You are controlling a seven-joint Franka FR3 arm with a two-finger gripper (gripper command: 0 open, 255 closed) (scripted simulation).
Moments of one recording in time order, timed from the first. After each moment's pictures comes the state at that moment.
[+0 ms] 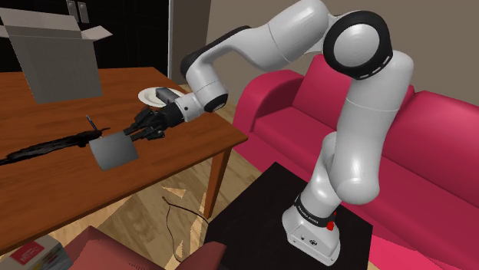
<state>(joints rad) 0.47 0.21 -0.19 -2.22 1.74 2.16 -0.94</state>
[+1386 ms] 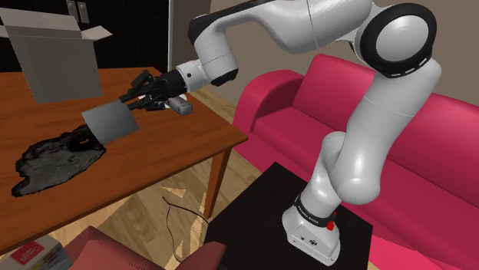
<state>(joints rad) 0.48 0.01 -0.20 -2.20 1.56 2.21 -0.68</state>
